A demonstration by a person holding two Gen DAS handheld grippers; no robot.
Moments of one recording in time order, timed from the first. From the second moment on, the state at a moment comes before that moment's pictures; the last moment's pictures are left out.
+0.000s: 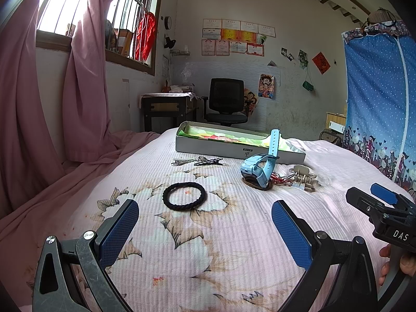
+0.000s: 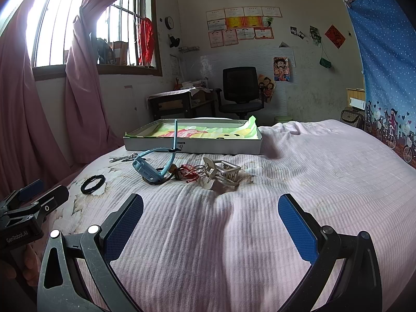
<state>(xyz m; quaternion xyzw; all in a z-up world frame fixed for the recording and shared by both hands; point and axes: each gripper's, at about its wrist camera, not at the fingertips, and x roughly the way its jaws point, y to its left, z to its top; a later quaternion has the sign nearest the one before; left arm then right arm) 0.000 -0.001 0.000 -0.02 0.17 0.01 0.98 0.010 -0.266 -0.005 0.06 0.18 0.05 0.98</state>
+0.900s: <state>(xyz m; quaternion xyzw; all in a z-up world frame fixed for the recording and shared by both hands) 0.042 0.034 -0.003 -0.07 0.25 0.02 0.97 0.027 -0.261 -0.005 0.06 0.20 0.06 0.98</state>
